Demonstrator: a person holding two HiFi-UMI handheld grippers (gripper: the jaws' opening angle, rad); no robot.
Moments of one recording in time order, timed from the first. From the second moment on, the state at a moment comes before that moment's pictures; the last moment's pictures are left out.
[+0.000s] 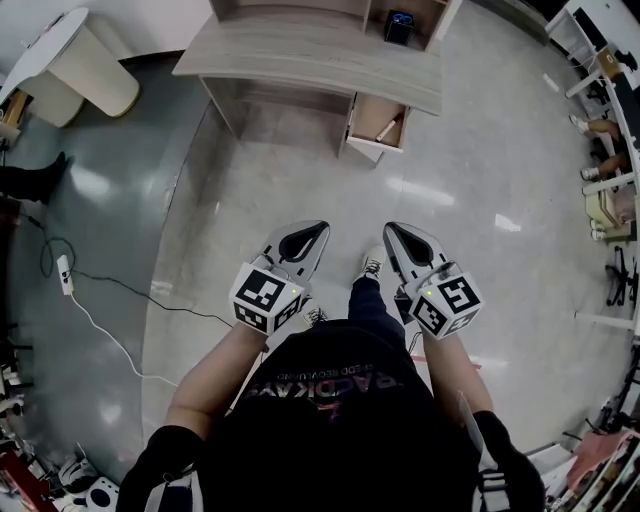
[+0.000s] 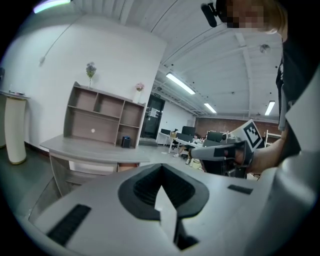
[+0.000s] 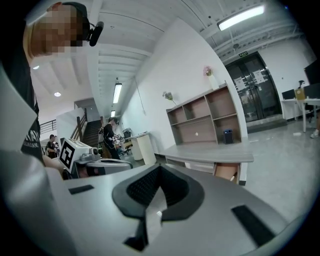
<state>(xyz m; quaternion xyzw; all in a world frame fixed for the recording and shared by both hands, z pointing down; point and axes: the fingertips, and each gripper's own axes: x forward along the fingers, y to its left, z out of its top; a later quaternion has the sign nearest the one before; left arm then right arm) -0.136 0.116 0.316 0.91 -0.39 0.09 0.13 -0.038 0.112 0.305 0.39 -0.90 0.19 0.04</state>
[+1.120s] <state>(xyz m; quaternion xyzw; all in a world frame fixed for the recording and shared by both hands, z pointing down) -0.068 -0.027 0.383 0.87 -0.46 0.15 0.13 0.055 -0.037 0.378 0.33 -0.92 0.18 0.10</state>
